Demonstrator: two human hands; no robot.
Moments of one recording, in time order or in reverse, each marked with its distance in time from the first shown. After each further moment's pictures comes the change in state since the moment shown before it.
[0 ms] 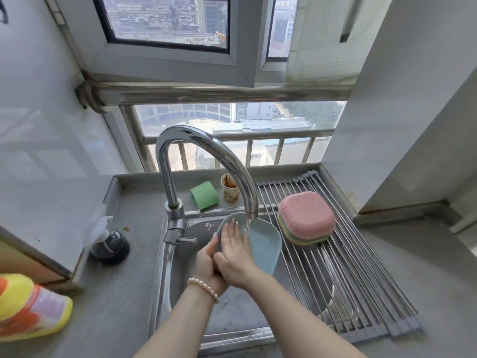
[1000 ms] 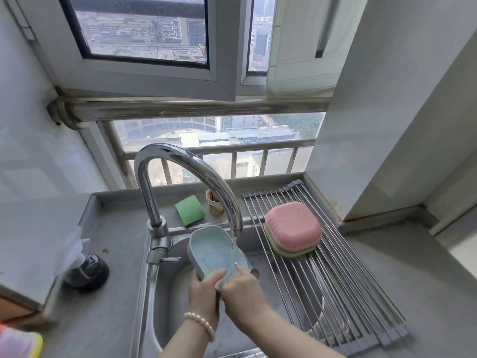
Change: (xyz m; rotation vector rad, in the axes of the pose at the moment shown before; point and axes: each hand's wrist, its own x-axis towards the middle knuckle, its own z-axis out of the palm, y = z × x) left_hand -0.012 -0.018 0.005 0.444 0.309 0.395; right_hand -0.024 0.048 0.028 -0.393 0.442 -0.359
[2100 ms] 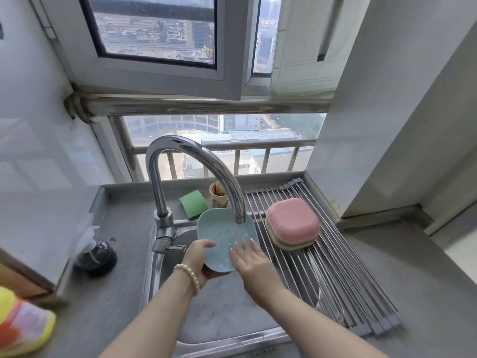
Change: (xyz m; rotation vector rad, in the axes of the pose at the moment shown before) left_hand 0.014 0.045 0.002 0.176 -0.150 -0.324; right_hand -0.008 0.036 0.000 -0.140 0.184 -0.066
